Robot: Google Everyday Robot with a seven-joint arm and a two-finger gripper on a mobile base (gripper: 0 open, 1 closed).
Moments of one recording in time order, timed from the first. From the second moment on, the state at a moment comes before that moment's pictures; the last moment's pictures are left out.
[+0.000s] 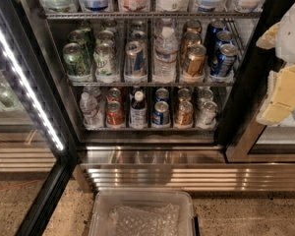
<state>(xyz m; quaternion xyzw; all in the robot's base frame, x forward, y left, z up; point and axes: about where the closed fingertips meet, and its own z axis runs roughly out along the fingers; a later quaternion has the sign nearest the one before) 0.442 -0.214 0.974 -0.60 0.78 -0.03 0.16</state>
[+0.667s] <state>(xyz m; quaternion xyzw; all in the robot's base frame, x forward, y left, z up) 0.440 -0.206 0.950 -0.59 0.79 0.01 0.18</state>
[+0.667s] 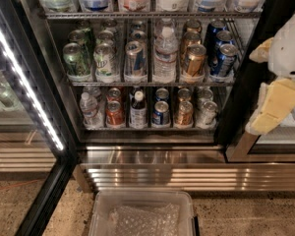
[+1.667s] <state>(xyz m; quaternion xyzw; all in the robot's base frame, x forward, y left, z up) 0.466 -0.132 0.881 -0.54 0.78 0.17 0.25</state>
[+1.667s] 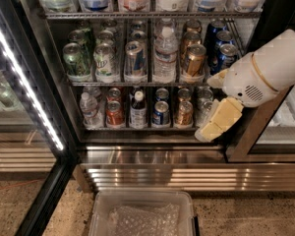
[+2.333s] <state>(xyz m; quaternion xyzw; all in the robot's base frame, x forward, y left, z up) 0.485 -0.100 0.868 -0.56 0.76 0.21 0.27</state>
